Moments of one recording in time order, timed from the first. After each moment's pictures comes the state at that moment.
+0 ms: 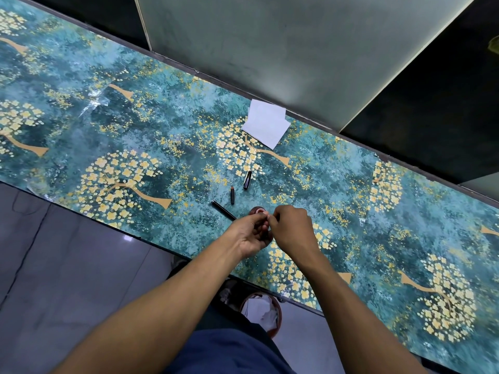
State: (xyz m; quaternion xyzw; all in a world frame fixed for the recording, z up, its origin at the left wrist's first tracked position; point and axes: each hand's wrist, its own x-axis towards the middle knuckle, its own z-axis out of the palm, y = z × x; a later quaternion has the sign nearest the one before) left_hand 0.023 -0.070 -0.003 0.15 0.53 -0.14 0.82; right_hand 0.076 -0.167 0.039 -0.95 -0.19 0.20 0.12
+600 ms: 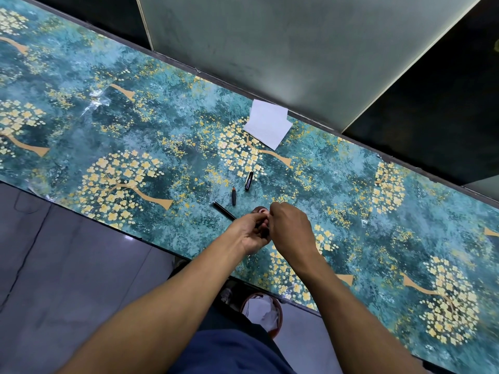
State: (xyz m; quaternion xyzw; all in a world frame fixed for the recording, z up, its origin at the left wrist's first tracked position) left_hand 0.031 -0.064 -0.007 0.10 0.54 -0.14 0.82; right_hand 0.071 -0.161 0.041 -0.94 -0.32 0.12 0.07
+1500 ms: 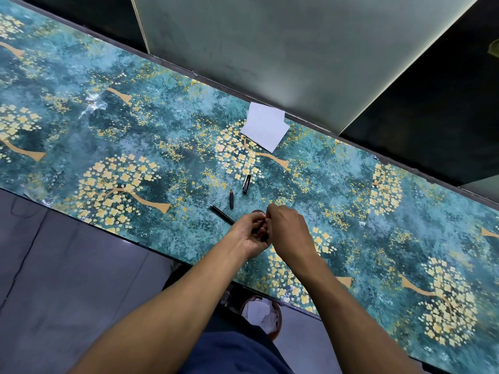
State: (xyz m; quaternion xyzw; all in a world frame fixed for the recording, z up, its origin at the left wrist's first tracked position) left_hand 0.036 -0.067 -0.001 0.07 0.54 -0.14 0.82; right_hand 0.074 -0.159 0.052 -0.93 -0.32 0.16 0.09
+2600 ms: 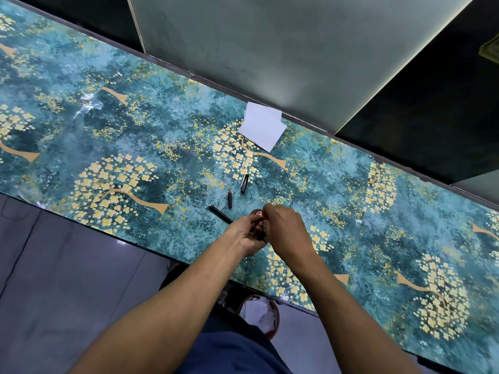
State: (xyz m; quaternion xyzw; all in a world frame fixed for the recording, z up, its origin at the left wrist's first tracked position) left_hand 0.038 -0.064 -0.013 0.06 0.54 -0.14 0.83; right_hand 0.072 -0.157 0.052 -0.92 -0.33 0.17 0.08
